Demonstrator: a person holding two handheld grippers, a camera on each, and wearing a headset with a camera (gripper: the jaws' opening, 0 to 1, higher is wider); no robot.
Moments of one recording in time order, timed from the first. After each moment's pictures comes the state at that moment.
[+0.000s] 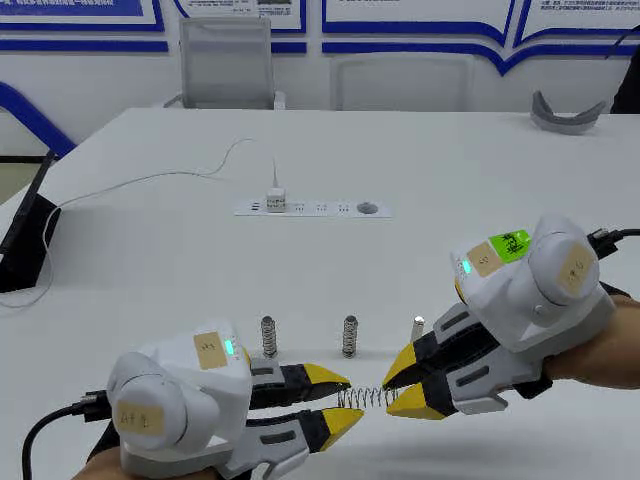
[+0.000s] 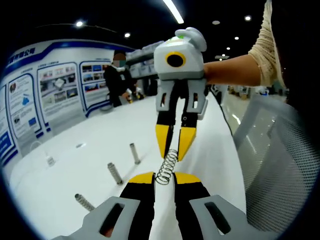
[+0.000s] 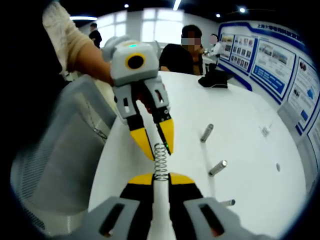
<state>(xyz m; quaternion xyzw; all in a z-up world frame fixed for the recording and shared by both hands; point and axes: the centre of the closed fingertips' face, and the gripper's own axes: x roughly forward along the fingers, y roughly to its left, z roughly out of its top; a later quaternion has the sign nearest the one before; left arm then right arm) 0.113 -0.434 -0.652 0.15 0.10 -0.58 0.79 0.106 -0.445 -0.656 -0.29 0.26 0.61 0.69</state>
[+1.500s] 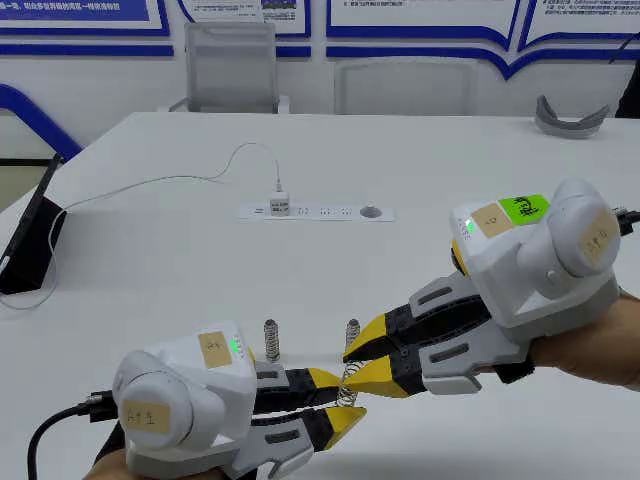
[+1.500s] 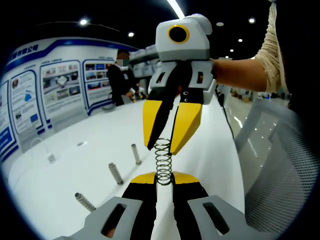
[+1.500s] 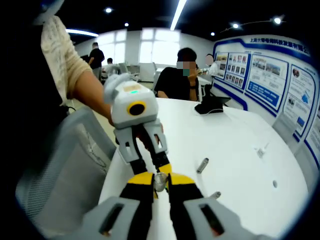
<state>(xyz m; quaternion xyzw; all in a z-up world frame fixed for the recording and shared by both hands) 0.116 -0.434 -0.649 0.13 0.11 -0.57 0.80 0.106 -0.405 -0.605 -0.23 0.19 0.62 0.73</state>
